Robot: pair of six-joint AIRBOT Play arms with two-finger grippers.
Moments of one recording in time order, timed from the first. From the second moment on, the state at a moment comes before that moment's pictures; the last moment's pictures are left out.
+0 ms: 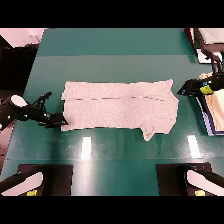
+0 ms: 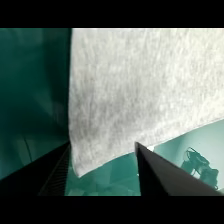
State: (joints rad) left arm 0.13 -1.20 0.72 1.08 -1.17 -1.31; right arm -0.21 -1.19 1.24 -1.14 1.43 1.39
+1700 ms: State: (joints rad) left arm 0.11 -1.10 0.82 1.07 -1.24 -1.33; right arm -0.44 -1.12 0.53 -0.95 1.13 1.29
